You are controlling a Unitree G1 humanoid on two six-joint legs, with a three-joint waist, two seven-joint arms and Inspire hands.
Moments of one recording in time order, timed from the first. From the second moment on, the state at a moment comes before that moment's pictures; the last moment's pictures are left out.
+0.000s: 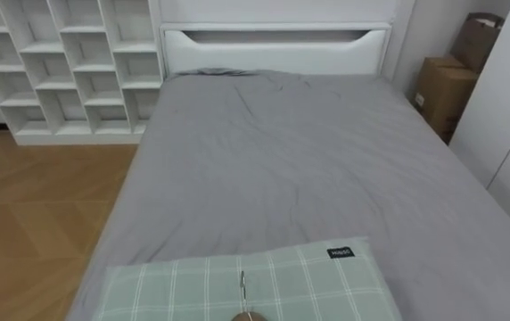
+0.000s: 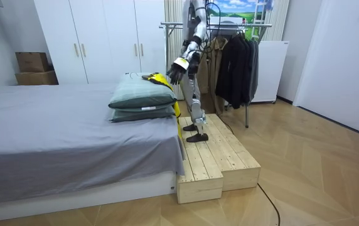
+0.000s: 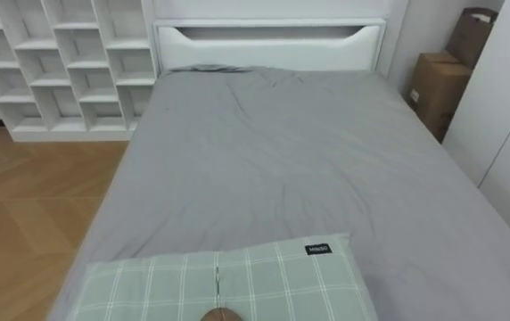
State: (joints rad) left arm 0.20 0.20 0.15 0.85 0.30 -0.04 0.76; right arm 0.07 -0.22 0.09 1.24 0.19 0.02 0.07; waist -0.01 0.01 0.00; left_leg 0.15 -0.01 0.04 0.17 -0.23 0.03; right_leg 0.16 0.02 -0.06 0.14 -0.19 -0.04
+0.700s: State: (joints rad) left arm 0.14 0.21 -0.01 0.74 0.61 -0.06 0.78; right arm 0.06 -0.23 0.09 1.24 0.19 0.01 0.08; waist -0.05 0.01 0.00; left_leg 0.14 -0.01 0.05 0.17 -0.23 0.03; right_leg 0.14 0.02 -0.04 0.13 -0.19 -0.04
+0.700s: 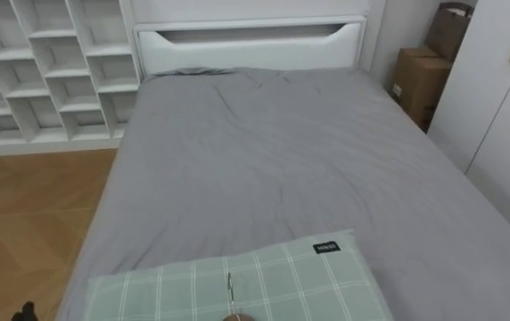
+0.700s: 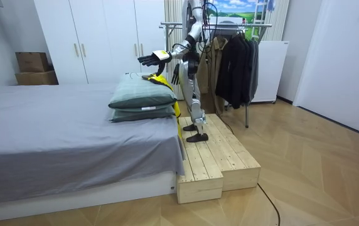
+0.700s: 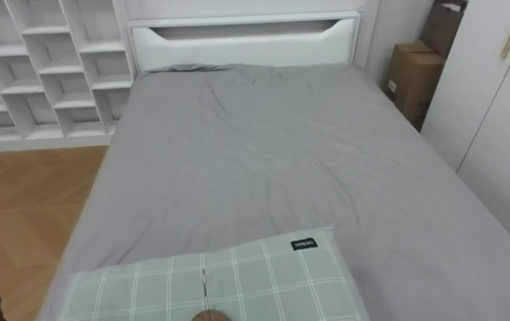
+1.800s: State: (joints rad) left arm 0.11 0.24 -0.13 0.63 0.72 -0.05 0.62; right arm 0.03 -0.24 0.08 1.24 0.14 0.00 0.12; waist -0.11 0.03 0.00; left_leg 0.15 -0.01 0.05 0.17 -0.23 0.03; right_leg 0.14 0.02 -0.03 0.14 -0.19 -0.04
